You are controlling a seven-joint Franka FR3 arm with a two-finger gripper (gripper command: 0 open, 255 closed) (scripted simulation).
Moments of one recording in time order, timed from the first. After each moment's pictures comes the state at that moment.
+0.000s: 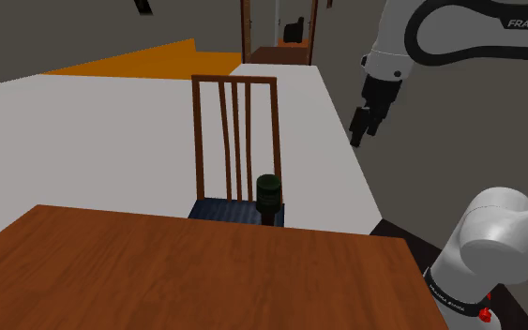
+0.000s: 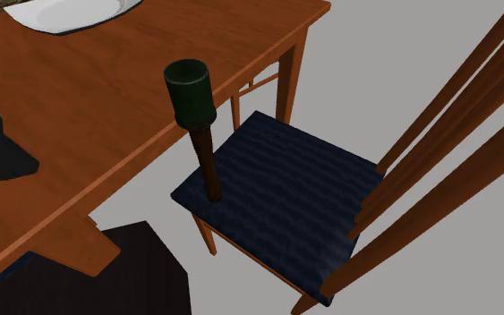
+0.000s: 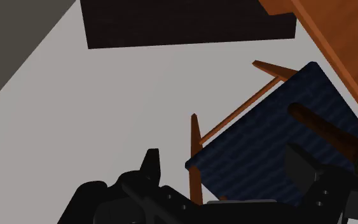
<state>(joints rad) 0.02 -0.82 0.02 -2.39 0.01 1.64 0.03</state>
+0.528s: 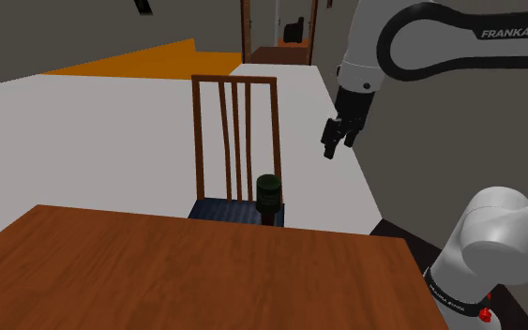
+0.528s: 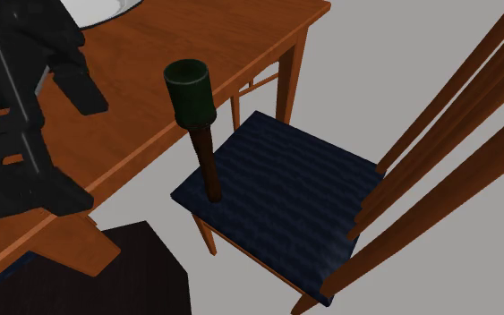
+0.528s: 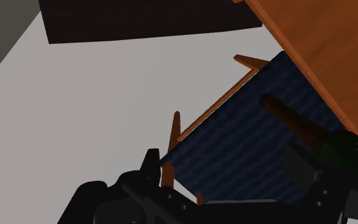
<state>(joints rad) 0.06 -0.72 0.14 -2.37 0.09 1.73 0.18</state>
